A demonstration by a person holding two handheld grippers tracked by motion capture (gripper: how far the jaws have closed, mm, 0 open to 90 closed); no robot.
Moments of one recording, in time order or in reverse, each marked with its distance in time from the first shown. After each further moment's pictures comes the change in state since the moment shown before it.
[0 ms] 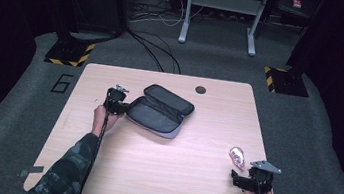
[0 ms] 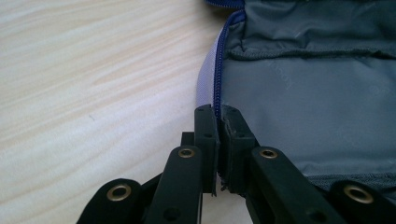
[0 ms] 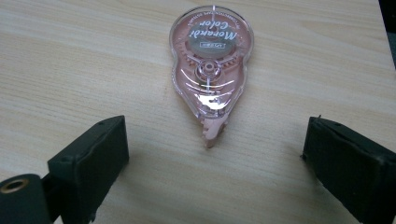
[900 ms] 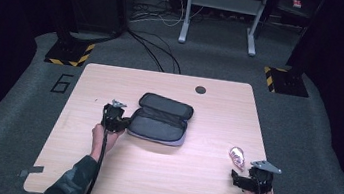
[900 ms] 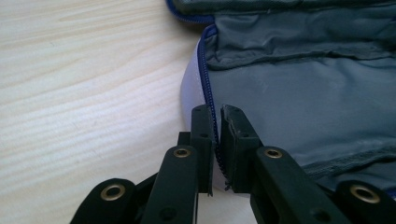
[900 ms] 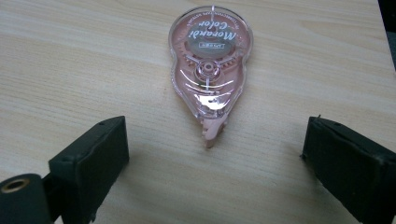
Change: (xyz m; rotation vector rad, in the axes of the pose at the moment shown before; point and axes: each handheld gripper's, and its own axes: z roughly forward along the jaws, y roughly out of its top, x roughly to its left) left arm -0.048 -0.042 -0.044 -0.045 -0.029 -0.103; right arm 0.000 0.000 0.000 -0.003 0.002 0.004
